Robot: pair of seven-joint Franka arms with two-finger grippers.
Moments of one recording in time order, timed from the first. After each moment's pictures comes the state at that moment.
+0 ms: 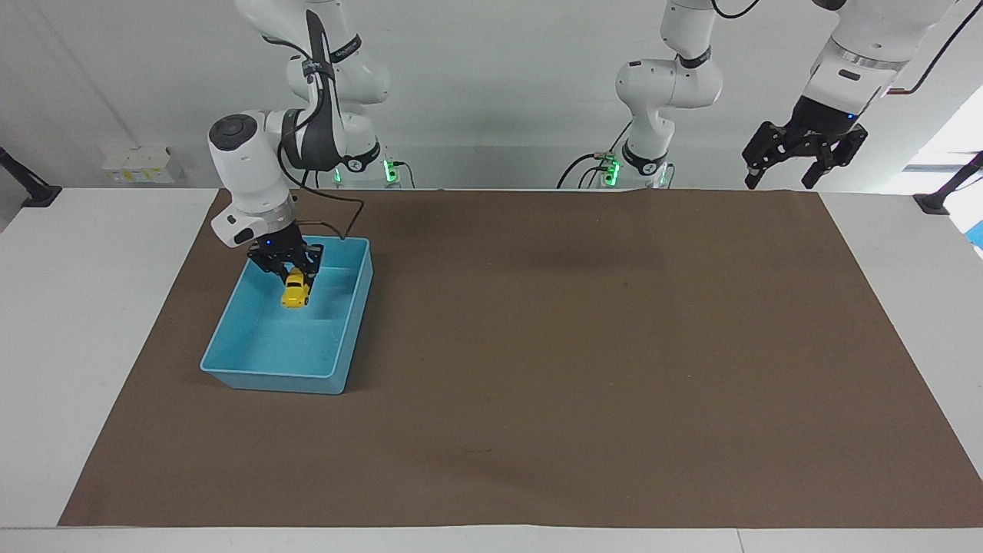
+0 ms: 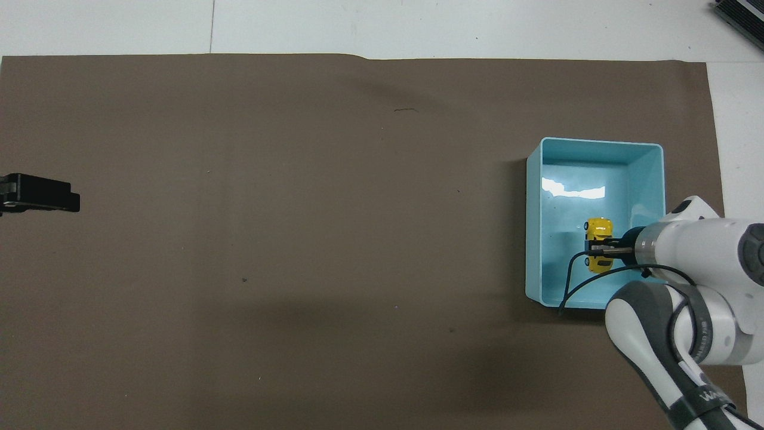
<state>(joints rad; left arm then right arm) -0.15 -0.09 0.07 -1.58 -0.03 1.55 -0.07 -0.15 -0.07 0.09 -2.45 0.00 2.49 -0.01</state>
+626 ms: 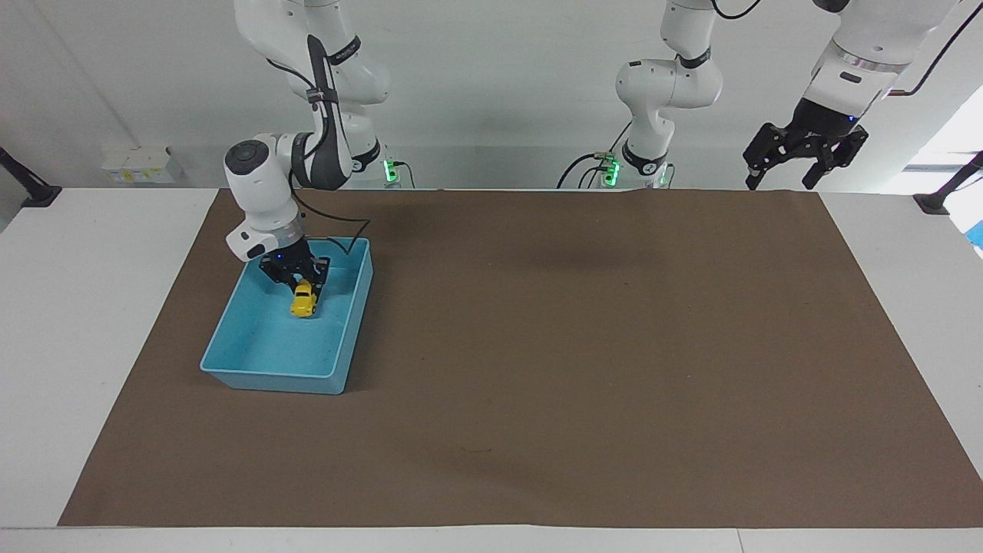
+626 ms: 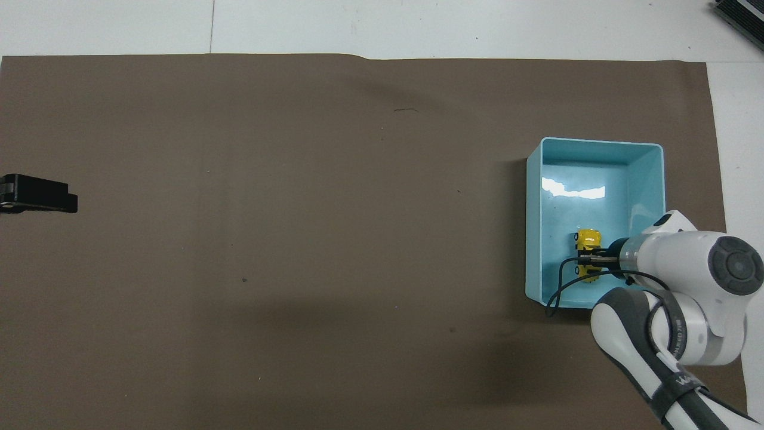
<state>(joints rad) -0.14 -0.09 0.07 -1.58 -0.03 1.54 -0.07 -0.15 -0.02 0.09 -2.47 0.00 2.54 -0.01</state>
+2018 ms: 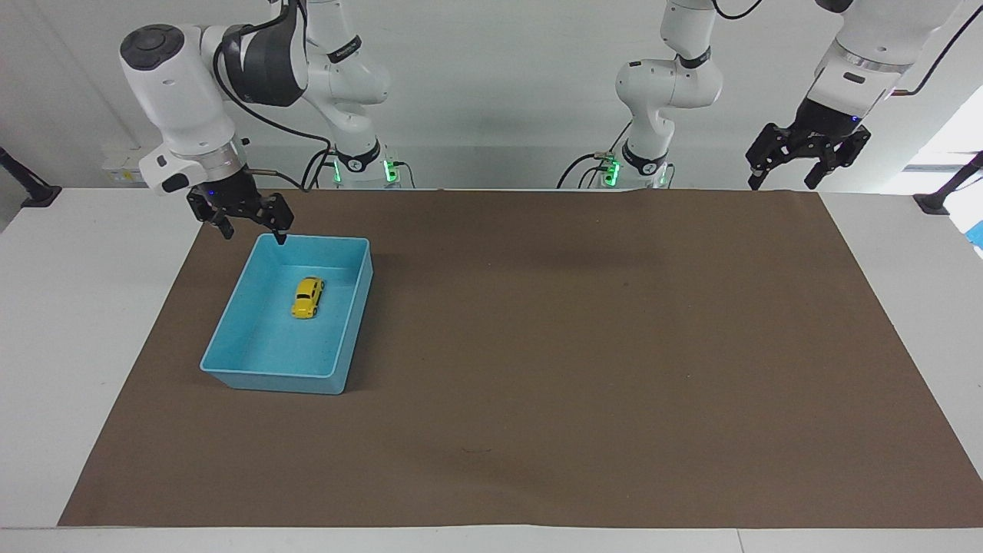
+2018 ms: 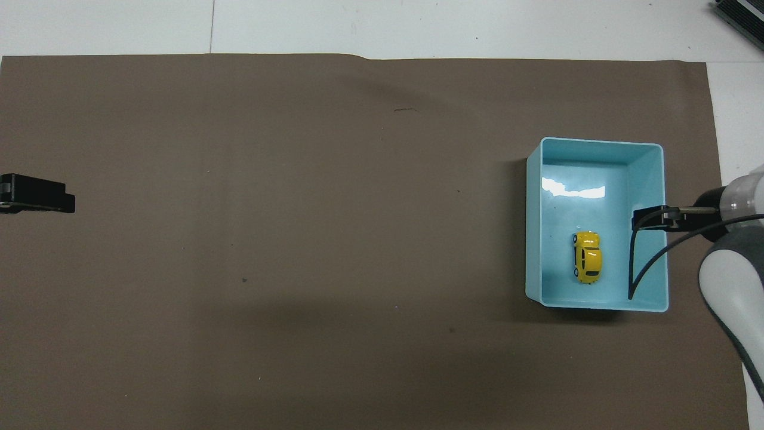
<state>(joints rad) -0.14 -0.09 0.07 -1.58 -0.03 1.54 -0.07 -0.13 -0.10 0.10 -1.90 -0.03 1.83 0.07</state>
